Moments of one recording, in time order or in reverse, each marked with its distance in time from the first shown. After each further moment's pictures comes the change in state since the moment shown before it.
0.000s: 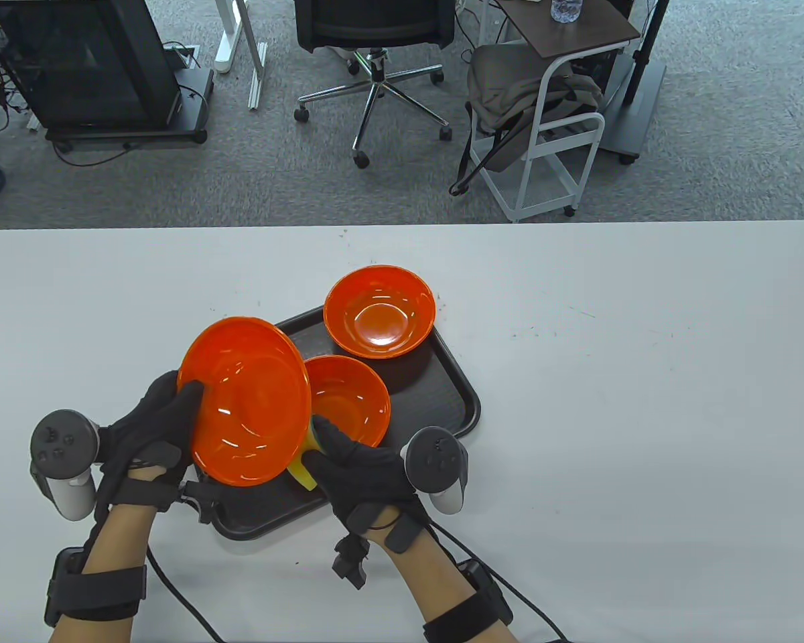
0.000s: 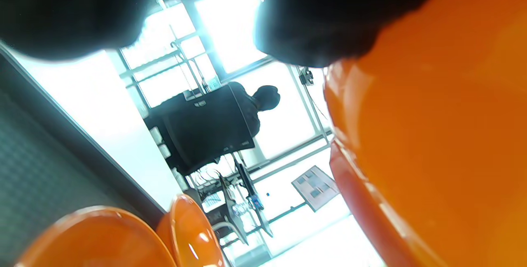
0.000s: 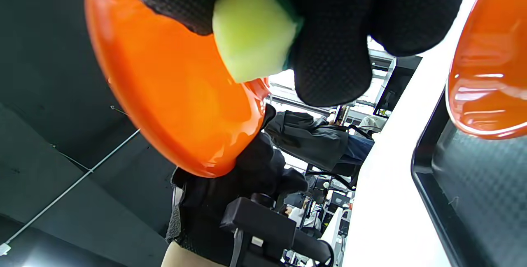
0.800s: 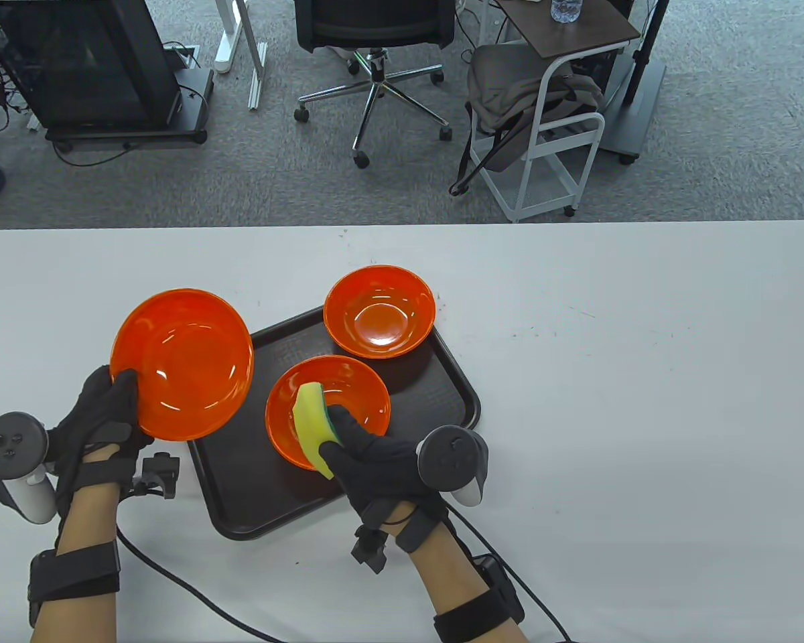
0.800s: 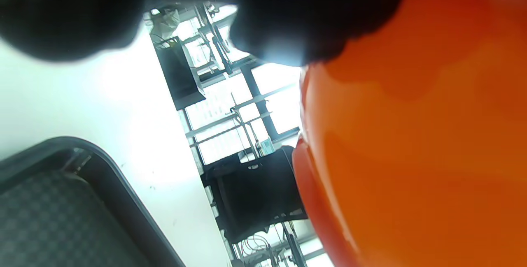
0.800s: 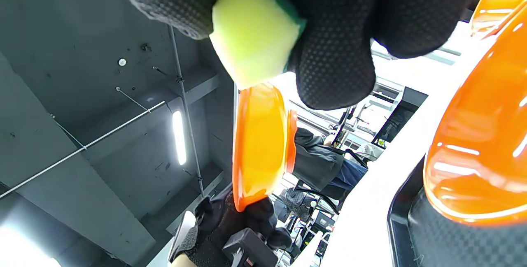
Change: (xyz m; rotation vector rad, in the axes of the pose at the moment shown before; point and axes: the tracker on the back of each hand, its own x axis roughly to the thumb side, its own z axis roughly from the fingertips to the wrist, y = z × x) left_hand -0.052 0.055 -0.005 0.265 0.222 0.011; right_hand 0.004 -0.026 0.001 -0.027 -0.067 0.163
